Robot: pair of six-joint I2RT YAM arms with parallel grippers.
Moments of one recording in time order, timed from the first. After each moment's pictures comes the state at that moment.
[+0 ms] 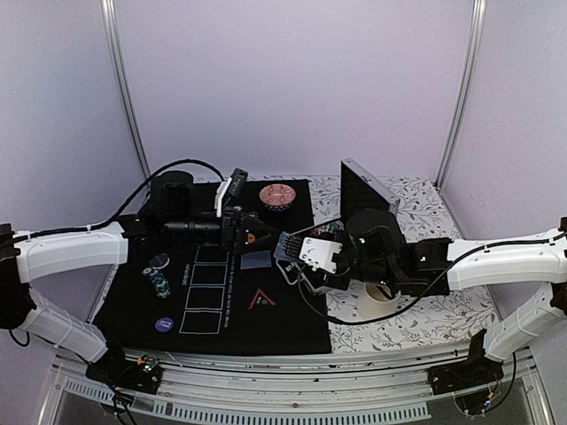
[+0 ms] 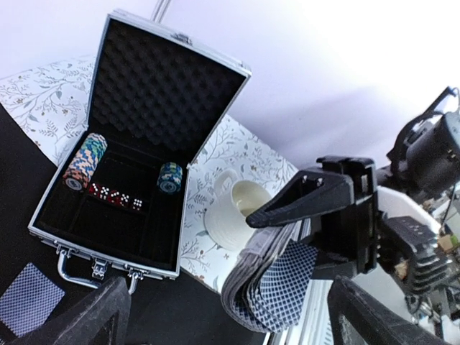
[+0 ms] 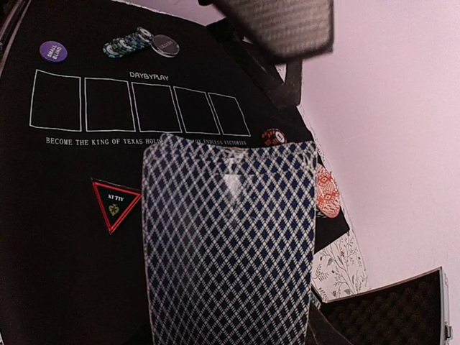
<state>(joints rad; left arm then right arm) -0.72 1.32 0.86 0.18 0.54 -0.39 1.14 1.41 0.93 0.01 0.28 -0.59</state>
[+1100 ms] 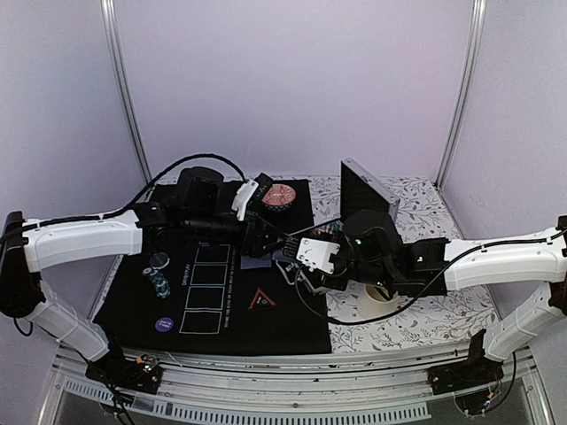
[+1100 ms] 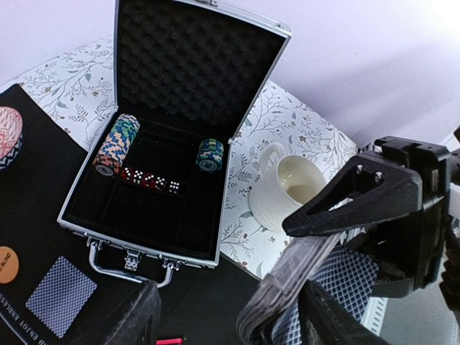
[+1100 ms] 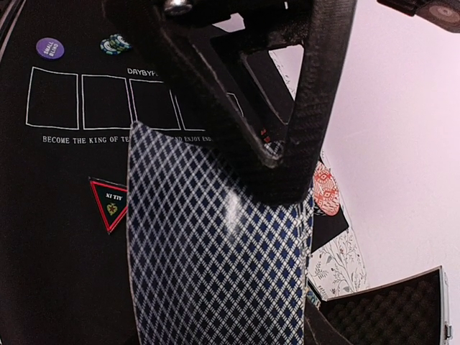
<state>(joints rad) -0.84 1.44 1.04 -0.08 0.29 -0.23 1.16 1.43 0.95 0.01 0.29 -0.59</state>
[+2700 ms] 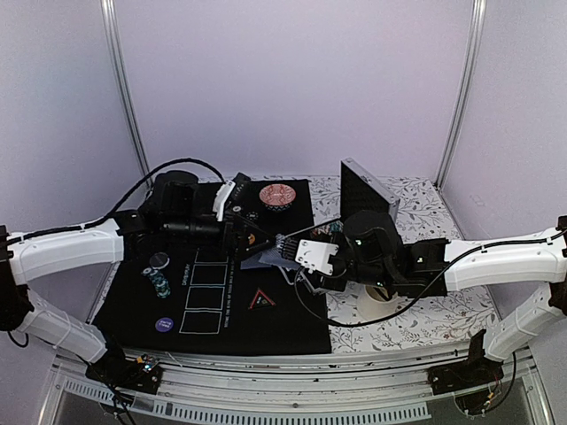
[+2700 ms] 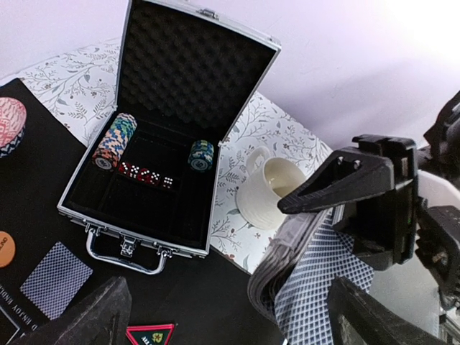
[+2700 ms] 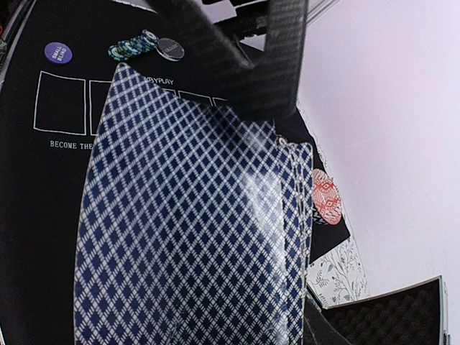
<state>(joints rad) -0.77 1.33 0.92 -0.02 0.41 -0.27 1.16 1.43 0.95 0.02 0.28 -0.60</state>
